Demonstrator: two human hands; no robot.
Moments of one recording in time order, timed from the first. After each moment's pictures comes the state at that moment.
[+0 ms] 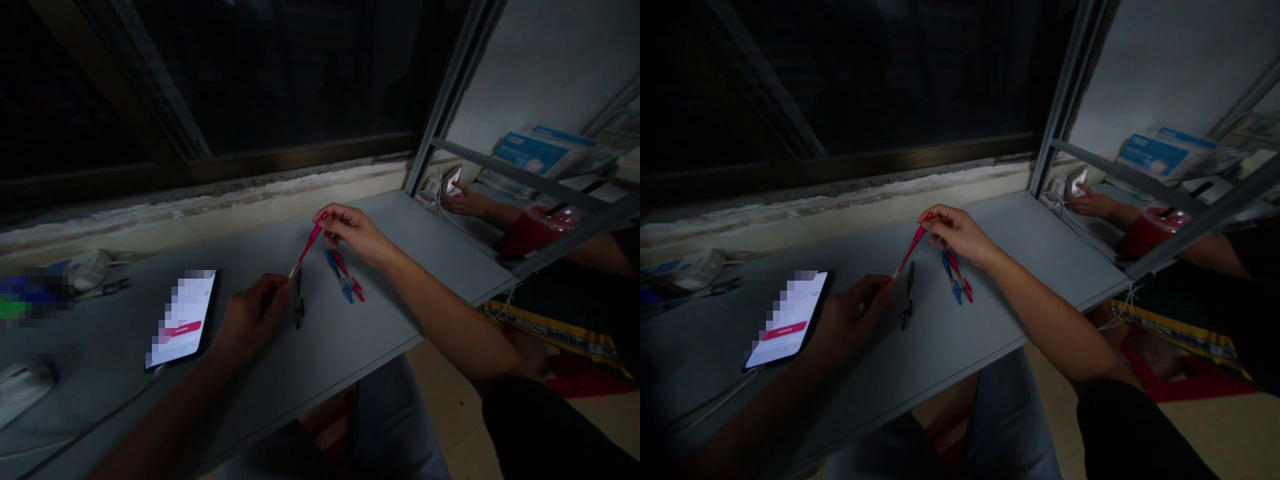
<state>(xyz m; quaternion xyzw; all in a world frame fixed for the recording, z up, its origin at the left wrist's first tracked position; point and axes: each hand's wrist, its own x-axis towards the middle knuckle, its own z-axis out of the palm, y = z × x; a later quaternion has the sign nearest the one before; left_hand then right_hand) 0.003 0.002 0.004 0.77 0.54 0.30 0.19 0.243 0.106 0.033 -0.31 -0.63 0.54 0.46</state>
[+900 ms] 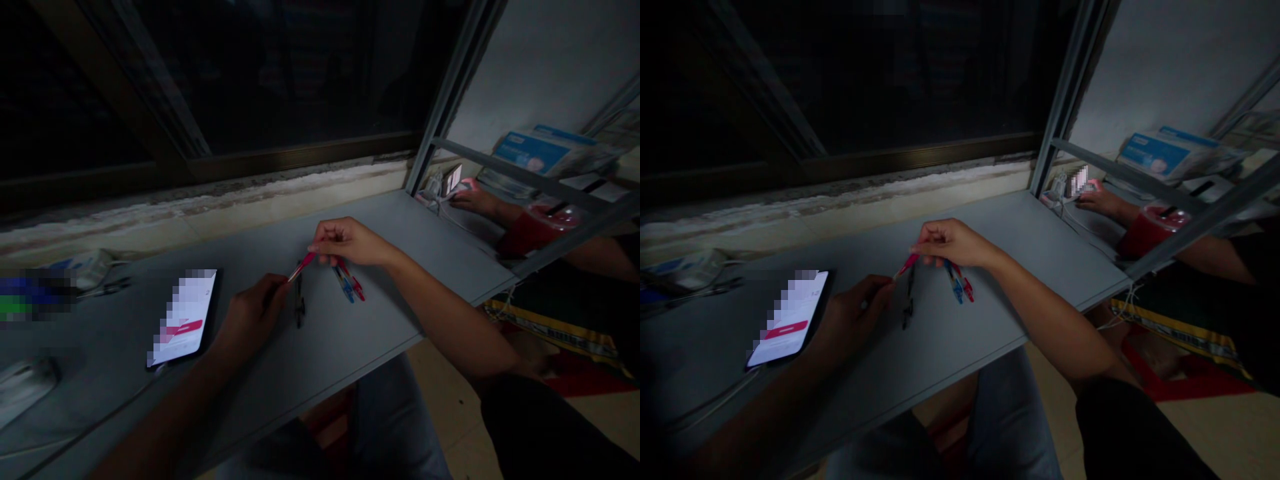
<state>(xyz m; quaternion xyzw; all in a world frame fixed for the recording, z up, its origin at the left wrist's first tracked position) 0.006 0.002 0.006 0.77 0.54 0.30 0.19 0.245 0.097 0.034 -0.30 -0.73 0.52 0.32</state>
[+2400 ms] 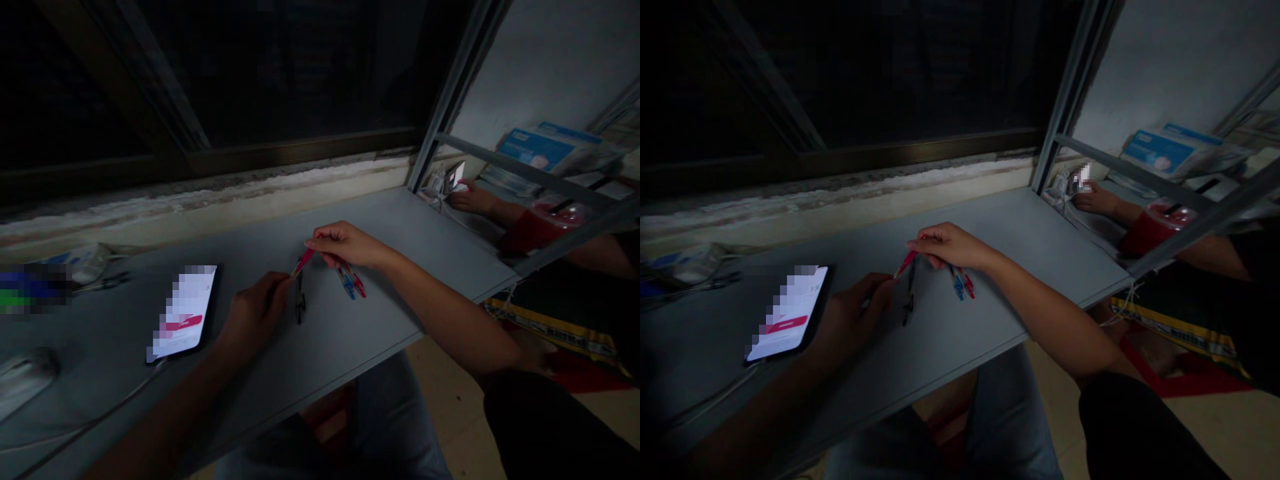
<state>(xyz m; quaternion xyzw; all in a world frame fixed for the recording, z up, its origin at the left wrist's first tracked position) 0.009 -0.002 0.004 0.77 0.53 0.31 0.18 0.236 0.094 0.029 -0.30 -0.72 0.56 0.29</state>
